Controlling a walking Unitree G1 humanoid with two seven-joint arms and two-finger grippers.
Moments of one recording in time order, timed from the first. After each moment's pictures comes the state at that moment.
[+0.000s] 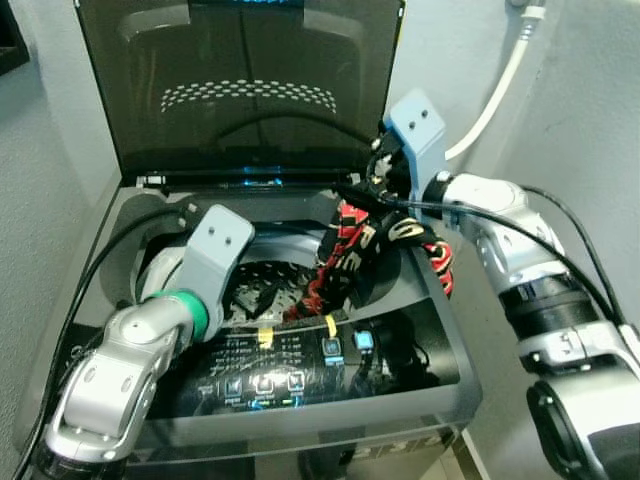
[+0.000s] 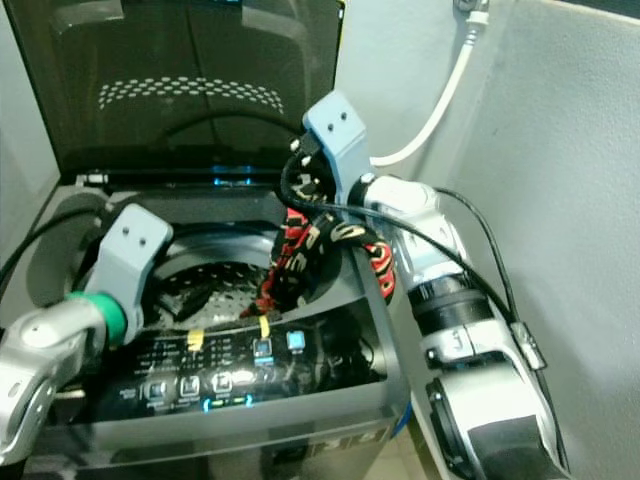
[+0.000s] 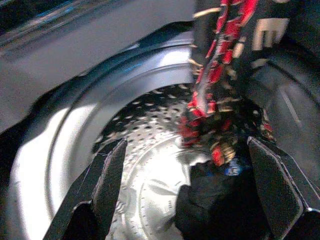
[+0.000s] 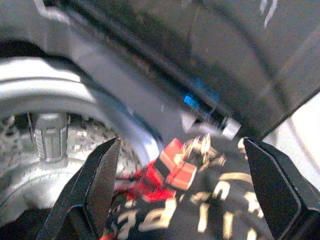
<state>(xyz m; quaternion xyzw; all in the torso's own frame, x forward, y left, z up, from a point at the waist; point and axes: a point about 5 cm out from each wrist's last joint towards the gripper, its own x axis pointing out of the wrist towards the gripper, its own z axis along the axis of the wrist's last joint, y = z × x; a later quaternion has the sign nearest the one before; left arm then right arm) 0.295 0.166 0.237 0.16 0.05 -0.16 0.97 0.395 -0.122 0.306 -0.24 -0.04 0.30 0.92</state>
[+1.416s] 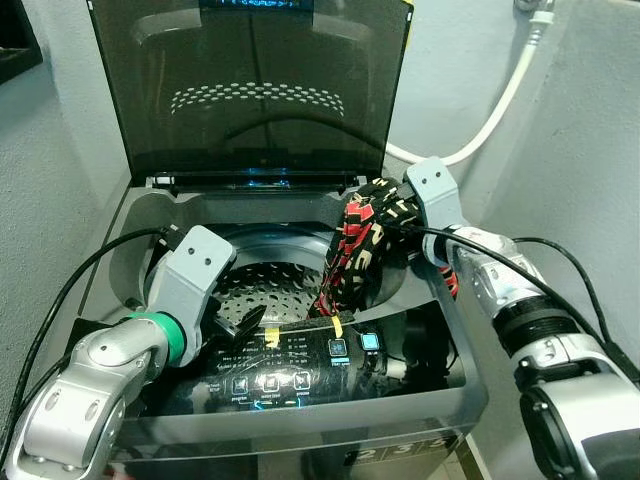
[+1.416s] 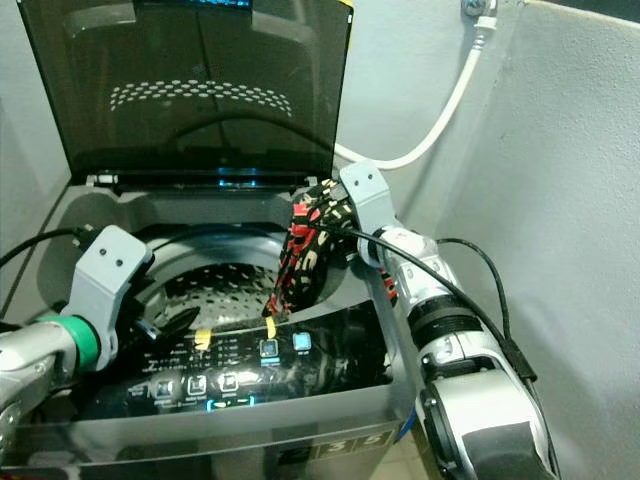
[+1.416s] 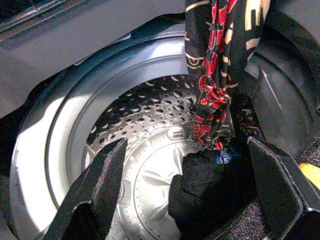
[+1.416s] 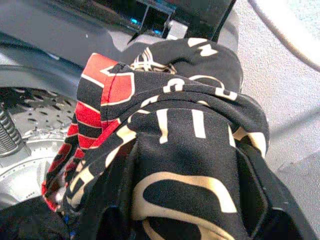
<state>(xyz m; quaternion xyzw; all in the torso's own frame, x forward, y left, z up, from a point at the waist) 0.280 0.167 0.235 0.16 0.07 -0.20 0.96 0.418 -0.154 0.265 -0.18 0.03 0.15 0.97</state>
